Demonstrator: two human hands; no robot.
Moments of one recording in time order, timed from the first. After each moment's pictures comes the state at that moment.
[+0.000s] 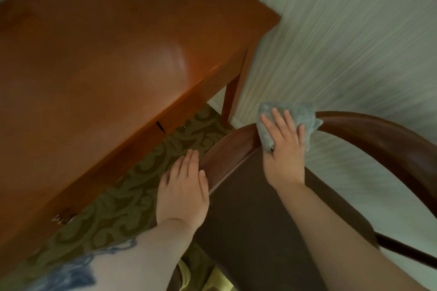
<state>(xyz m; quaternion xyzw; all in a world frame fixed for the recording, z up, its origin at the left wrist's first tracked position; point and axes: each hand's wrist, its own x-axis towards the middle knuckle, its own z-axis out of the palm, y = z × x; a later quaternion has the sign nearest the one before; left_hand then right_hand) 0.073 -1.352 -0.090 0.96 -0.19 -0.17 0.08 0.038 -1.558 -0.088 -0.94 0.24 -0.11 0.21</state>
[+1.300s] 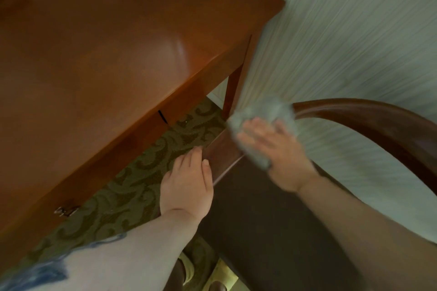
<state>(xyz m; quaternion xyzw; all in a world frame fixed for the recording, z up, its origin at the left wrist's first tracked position) 0.073 -1.350 -0.092 0.97 -0.17 -0.16 0.12 0.019 -1.569 -0.105 -0.99 -0.05 -0.03 0.11</state>
